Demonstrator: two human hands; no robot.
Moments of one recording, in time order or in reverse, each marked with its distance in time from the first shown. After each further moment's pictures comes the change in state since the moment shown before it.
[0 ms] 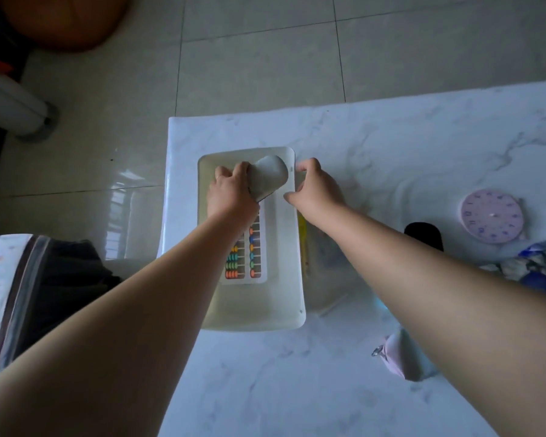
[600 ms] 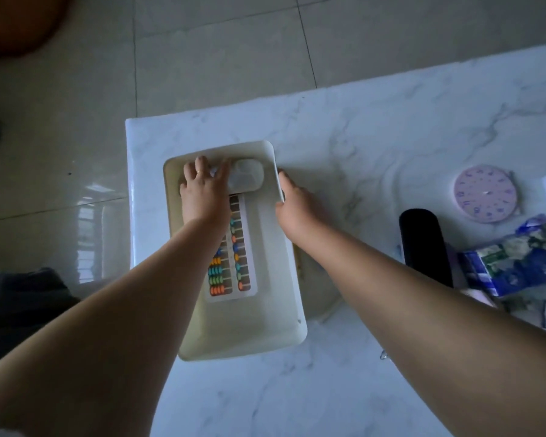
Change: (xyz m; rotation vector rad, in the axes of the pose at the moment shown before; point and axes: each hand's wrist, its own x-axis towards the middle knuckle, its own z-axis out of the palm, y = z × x) left_hand 0.044 -0.027 0.039 0.311 0.166 0.244; right_hand 0.012 0.027 0.044 -0.193 -0.010 0.072
